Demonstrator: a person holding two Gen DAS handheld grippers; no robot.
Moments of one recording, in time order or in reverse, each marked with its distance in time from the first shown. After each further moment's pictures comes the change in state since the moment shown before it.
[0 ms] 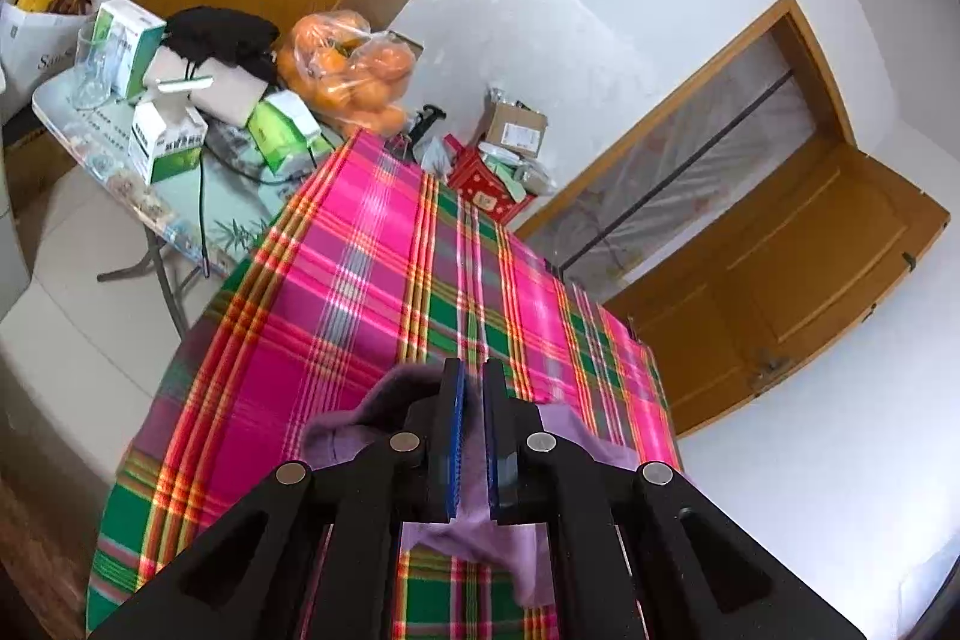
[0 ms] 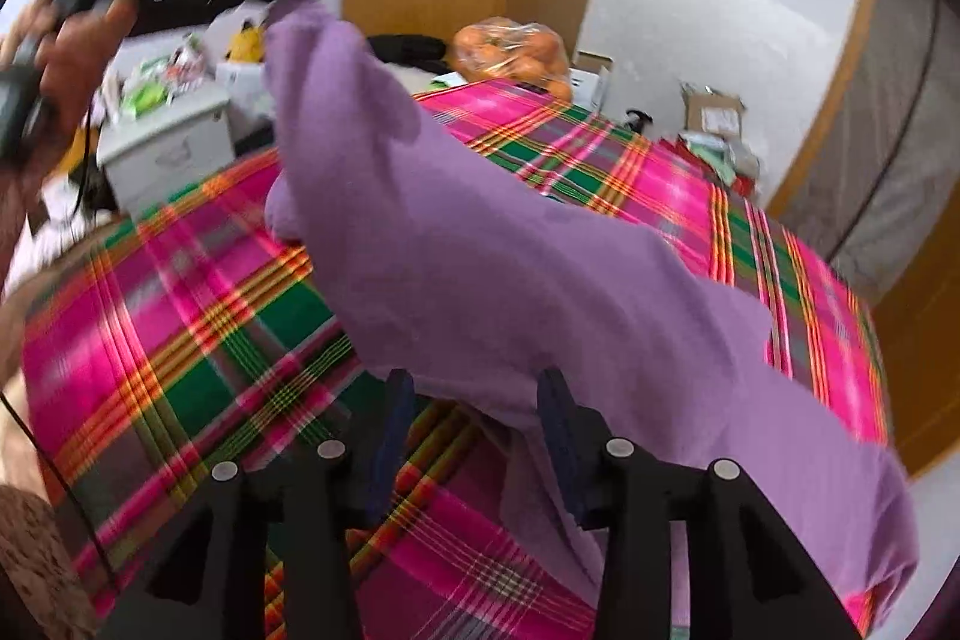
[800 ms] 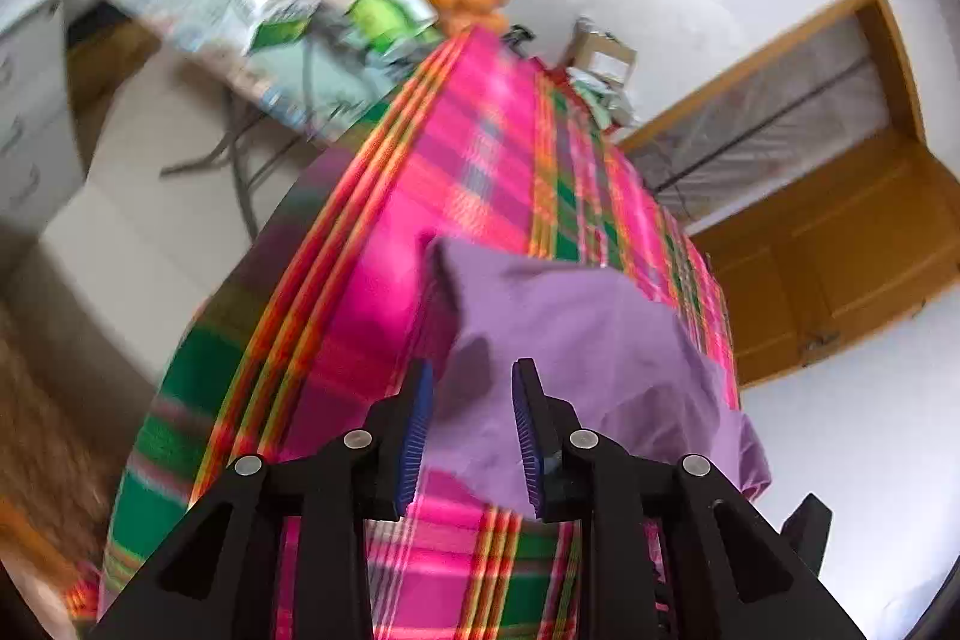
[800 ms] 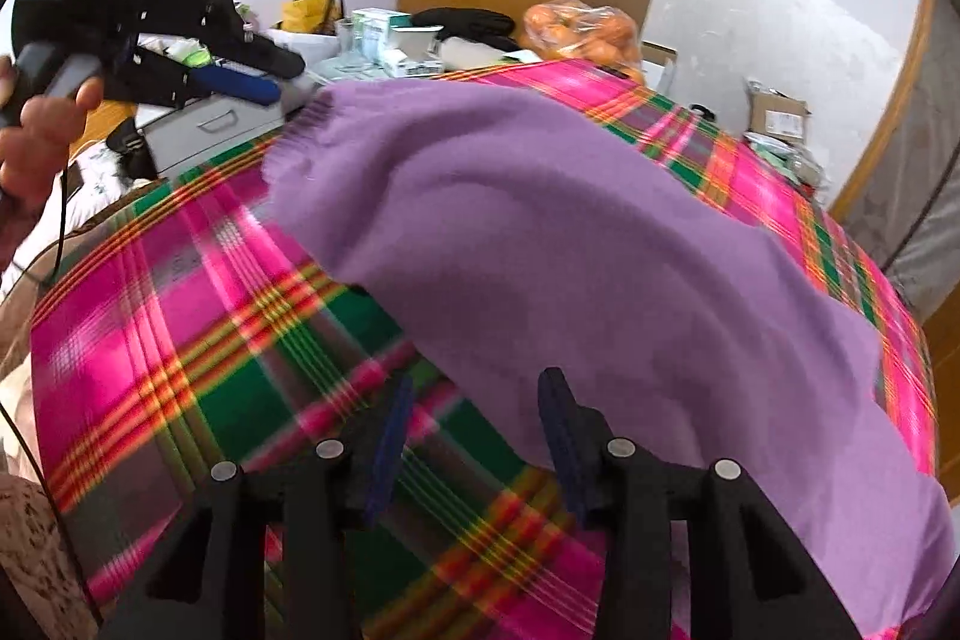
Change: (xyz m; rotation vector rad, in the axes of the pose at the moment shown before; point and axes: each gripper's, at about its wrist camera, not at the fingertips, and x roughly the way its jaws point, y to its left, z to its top) left arm 0.004 0.078 -0.065 -0.141 0.202 0.151; right arm 0.044 0.049 0.006 -0.062 0.037 0.123
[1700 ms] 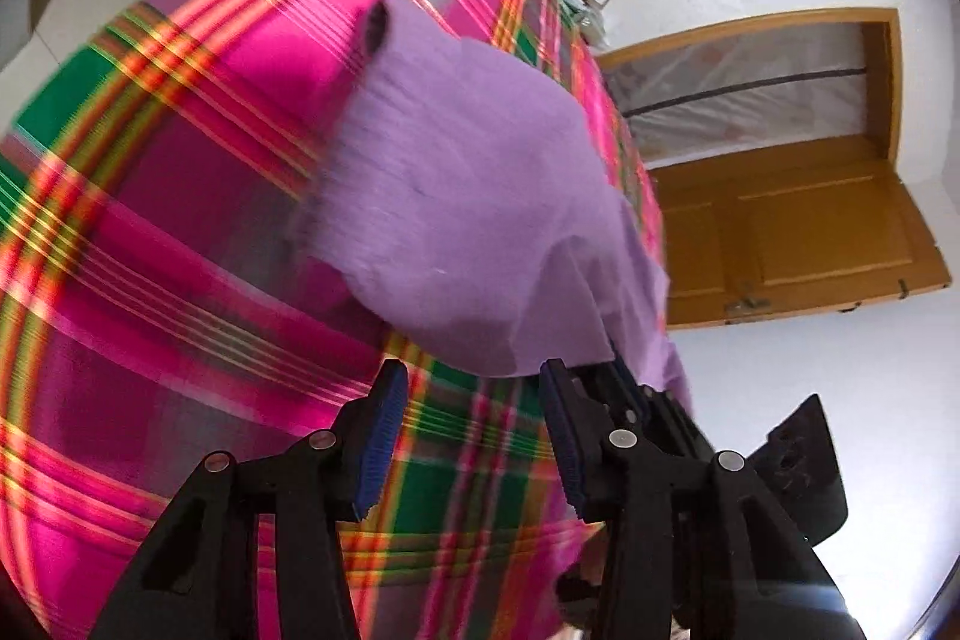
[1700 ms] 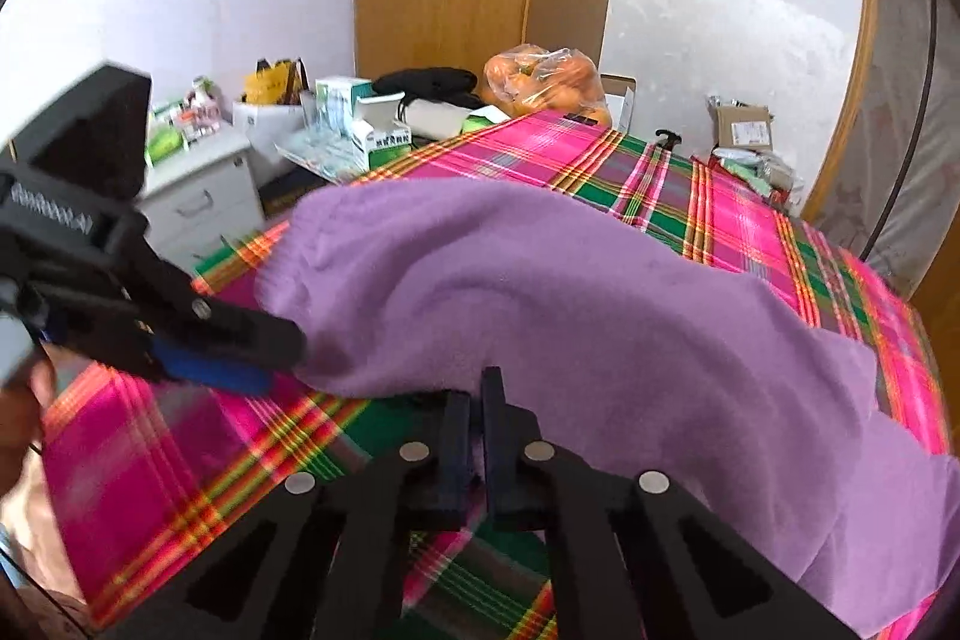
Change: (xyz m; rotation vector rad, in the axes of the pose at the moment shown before) left arm 0.043 -0.015 -0.064 -0.132 0.229 -0.224; right arm -0.010 -0.004 0.027 0.159 -0.135 -0.043
